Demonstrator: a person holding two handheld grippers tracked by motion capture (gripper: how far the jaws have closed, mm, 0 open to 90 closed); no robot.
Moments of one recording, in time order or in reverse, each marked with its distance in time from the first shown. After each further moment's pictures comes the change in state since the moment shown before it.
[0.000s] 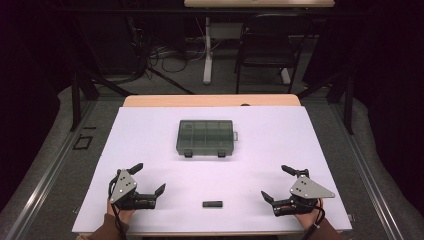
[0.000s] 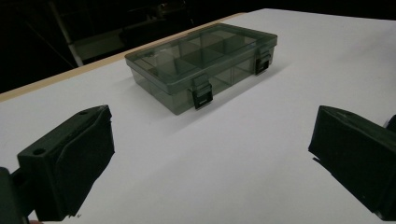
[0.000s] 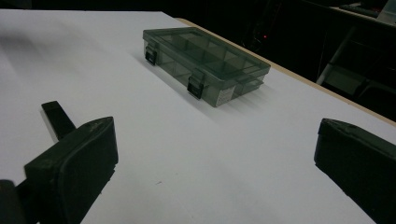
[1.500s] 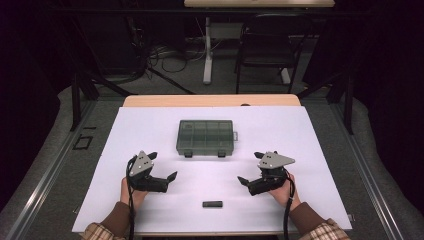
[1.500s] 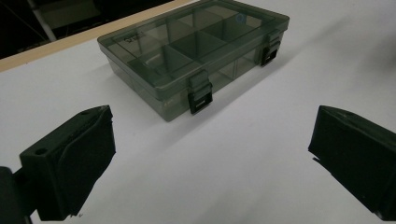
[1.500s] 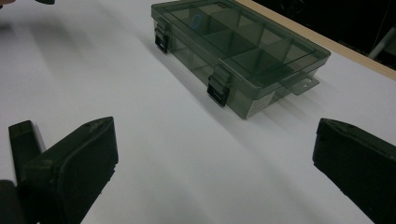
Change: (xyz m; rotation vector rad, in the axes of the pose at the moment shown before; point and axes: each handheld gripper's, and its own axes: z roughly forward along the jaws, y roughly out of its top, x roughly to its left) left arm 0.016 0.023 0.058 0.133 -0.075 -0.024; right arm -0.010 0.025 0.091 0.165 0.138 0.031
